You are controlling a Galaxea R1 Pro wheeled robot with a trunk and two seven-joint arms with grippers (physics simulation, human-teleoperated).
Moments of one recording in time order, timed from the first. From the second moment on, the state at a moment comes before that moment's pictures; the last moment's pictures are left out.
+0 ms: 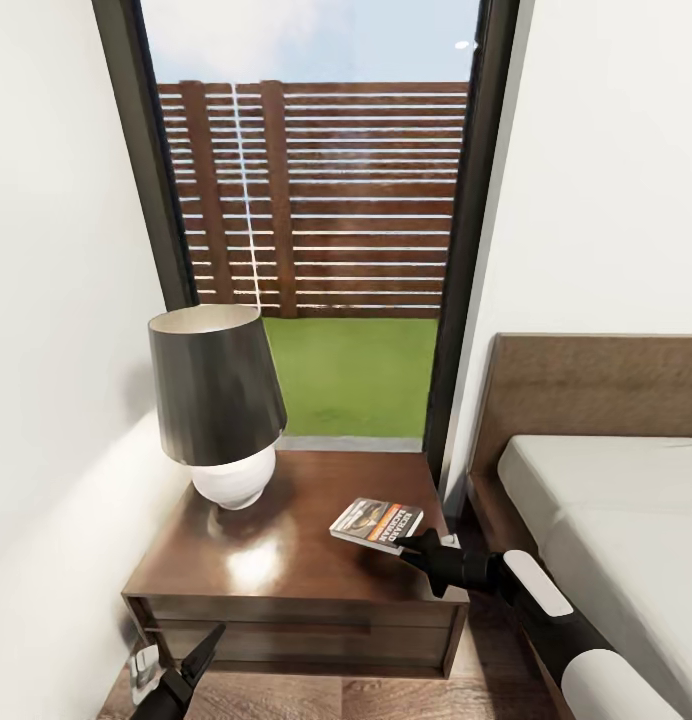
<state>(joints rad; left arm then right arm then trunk) 0.02 0.24 -0.17 -0.95 1.27 0.11 -0.75 -0.57 -0.11 0.14 -0.72 -1.53 0.87 -0.09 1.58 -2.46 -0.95</state>
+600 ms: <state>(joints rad) 0.02 0.24 -0.16 -0.95 1.27 0.11 -0.75 -0.57 -0.11 0.14 -0.73 -1.53 0.87 -0.09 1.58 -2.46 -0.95</state>
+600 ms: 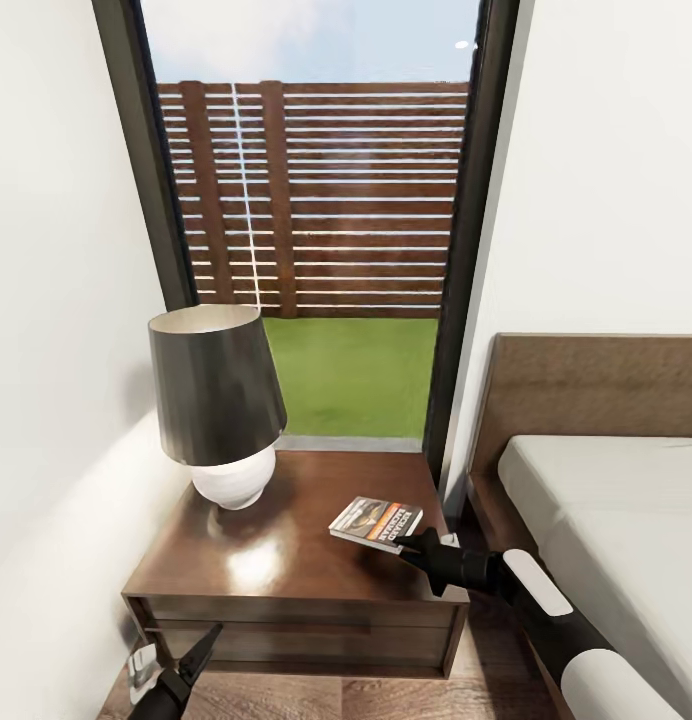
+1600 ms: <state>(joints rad) 0.02 0.24 -0.13 -0.94 1.27 0.11 -0.75 -0.57 -0.11 0.14 -0.73 -1.53 0.87 -0.09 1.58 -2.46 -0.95</state>
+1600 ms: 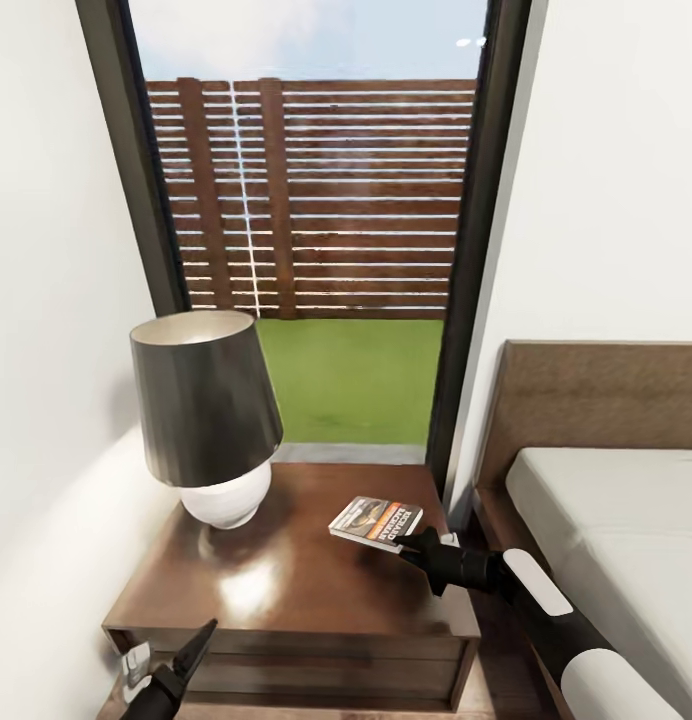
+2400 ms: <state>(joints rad) 0.02 0.24 -0.13 -0.94 1.27 0.11 -0.75 -0.57 -0.11 0.14 -0.73 -1.53 0.87 -0.09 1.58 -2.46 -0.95</state>
